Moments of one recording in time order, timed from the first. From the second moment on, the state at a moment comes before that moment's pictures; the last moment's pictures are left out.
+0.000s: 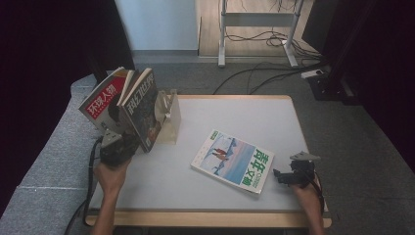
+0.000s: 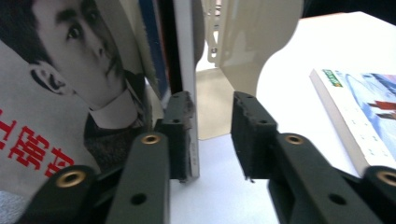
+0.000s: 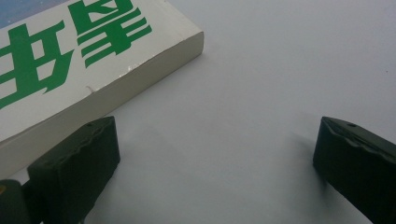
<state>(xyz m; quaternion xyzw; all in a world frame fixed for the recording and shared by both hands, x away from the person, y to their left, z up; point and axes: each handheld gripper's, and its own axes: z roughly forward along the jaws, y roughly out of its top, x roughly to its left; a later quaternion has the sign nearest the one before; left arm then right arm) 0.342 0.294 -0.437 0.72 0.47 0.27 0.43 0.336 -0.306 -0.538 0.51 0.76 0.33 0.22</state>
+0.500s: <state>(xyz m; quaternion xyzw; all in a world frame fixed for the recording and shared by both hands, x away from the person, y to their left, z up) 0.332 0.276 -0.455 0.78 0.41 0.19 0.44 0.336 -0.306 -0.538 0.51 0.76 0.33 0.22</state>
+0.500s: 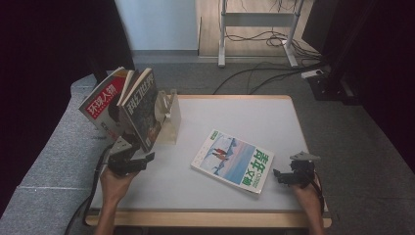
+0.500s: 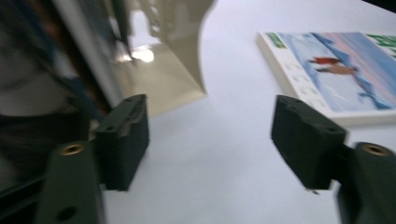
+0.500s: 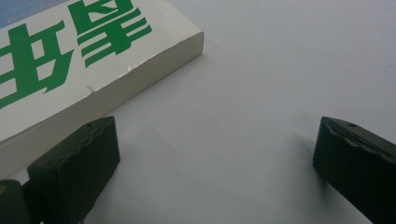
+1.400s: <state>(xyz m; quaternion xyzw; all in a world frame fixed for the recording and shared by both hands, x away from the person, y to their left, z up) 0.338 0.215 -0.524 0.87 0.33 0.12 0.35 0.336 -0.306 -0.538 0.51 0.76 0.33 0.22</state>
